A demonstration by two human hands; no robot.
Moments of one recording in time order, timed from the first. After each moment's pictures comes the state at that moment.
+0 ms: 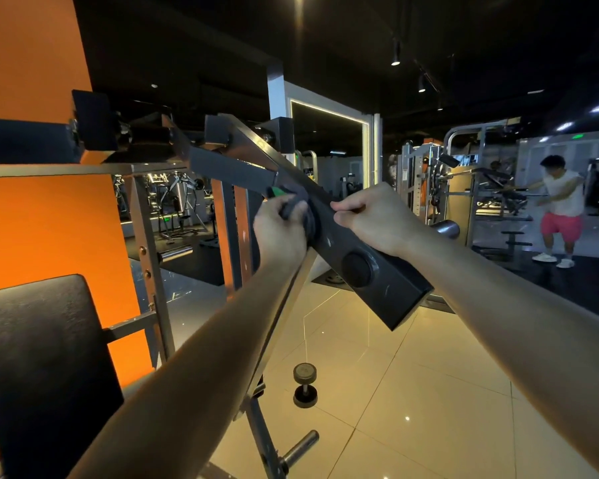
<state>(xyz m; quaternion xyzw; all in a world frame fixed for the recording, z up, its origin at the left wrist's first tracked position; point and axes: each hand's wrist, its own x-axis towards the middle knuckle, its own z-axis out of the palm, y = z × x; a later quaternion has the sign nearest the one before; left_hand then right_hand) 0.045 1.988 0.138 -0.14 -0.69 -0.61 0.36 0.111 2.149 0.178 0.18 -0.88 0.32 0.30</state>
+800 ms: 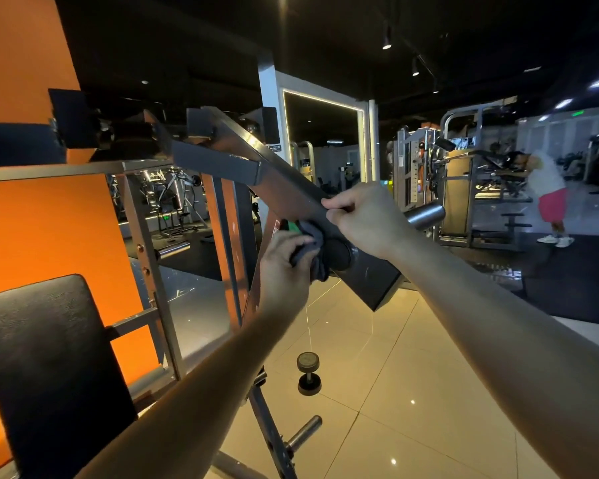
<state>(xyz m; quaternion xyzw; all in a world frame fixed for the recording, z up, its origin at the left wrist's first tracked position) 0.077 1.995 0.061 -0.27 -0.75 -0.44 0.41 0.125 2.157 0.157 0.17 -0.86 0.33 0.33</state>
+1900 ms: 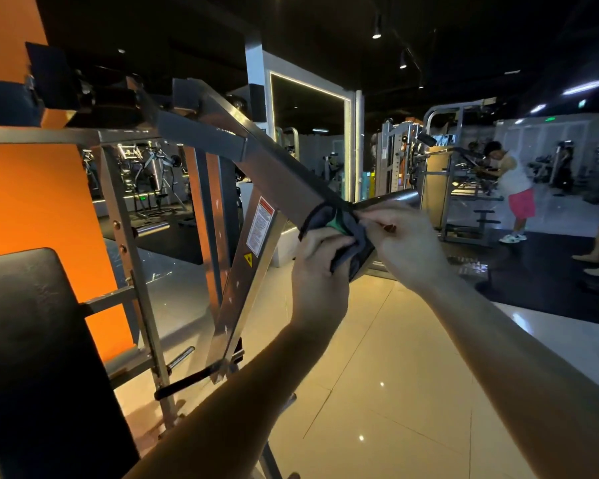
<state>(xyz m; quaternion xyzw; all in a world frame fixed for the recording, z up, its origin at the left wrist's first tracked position) 0.153 2.064 0.033 -0.28 -0.71 -0.48 0.43 0.173 2.209 0.091 0.16 -0.84 0.36 0.37</state>
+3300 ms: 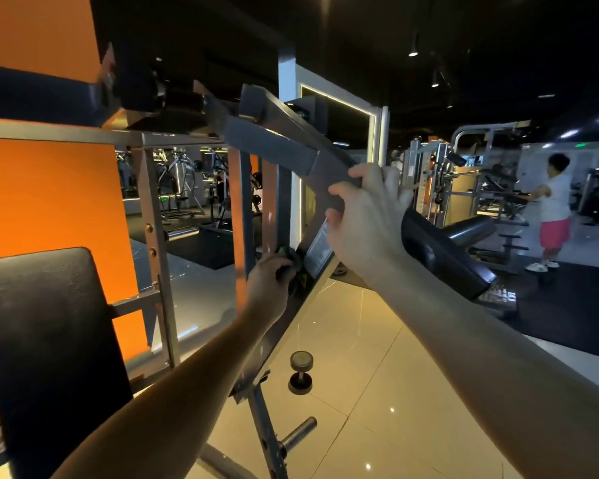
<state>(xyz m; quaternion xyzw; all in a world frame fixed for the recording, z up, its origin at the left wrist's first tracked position) -0.003 1.885 0.015 -0.16 -0.83 -0.44 0.30 0.108 2.040 0.147 0.05 -0.87 0.11 0.48</state>
